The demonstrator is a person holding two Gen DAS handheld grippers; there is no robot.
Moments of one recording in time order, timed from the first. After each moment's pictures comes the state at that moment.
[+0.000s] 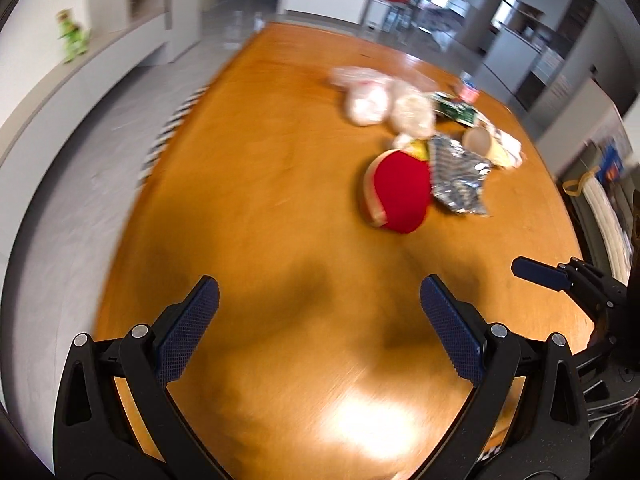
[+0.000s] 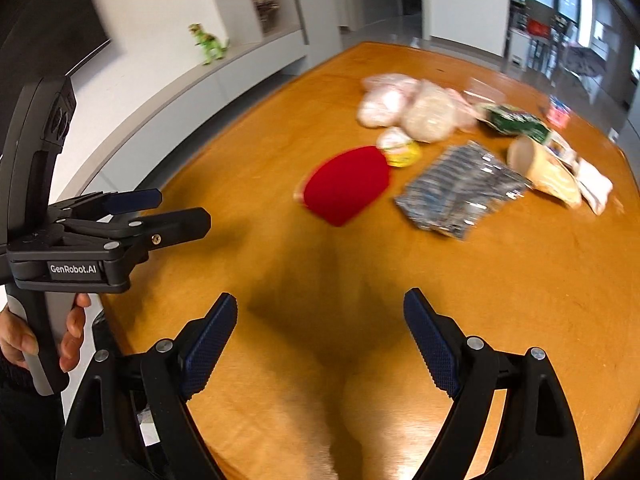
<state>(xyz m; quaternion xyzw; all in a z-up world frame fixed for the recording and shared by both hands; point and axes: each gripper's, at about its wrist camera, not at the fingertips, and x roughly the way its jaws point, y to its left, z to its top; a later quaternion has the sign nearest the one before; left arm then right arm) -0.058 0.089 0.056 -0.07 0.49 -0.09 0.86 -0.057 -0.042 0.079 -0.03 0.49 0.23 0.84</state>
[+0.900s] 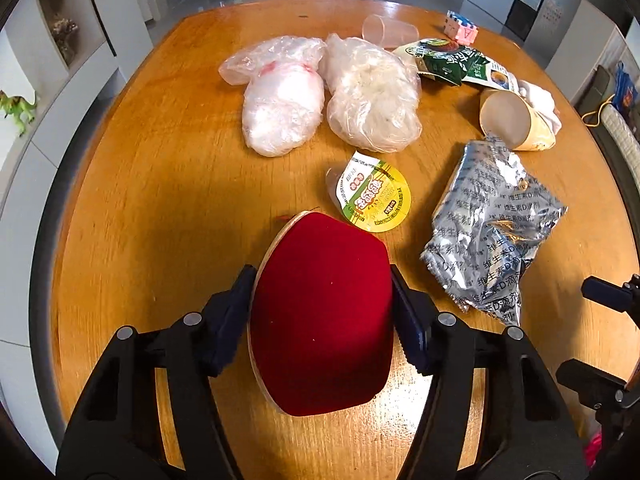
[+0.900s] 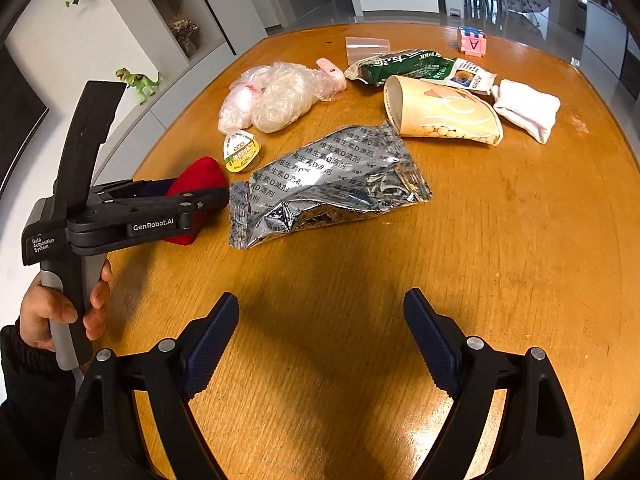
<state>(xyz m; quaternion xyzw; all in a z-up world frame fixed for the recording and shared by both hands) 0.064 -0.004 0.008 0.05 0.54 -0.10 0.84 -0.004 -0.145 0.047 0.06 0.52 0.16 0.84</state>
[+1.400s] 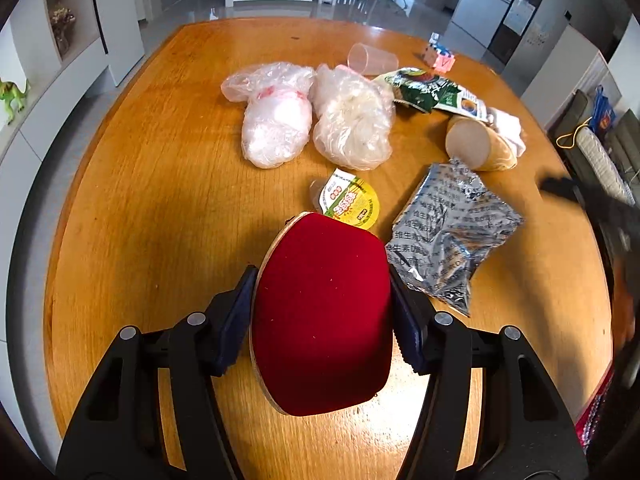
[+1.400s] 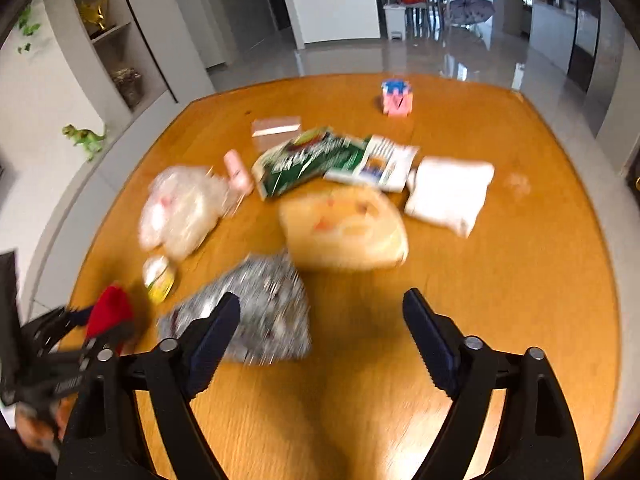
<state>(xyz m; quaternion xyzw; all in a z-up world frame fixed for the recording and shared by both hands) 0.045 0.009 0.032 0.00 0.51 -0.13 0.85 0.093 -0.187 0.091 0.04 0.49 0.05 0.87</state>
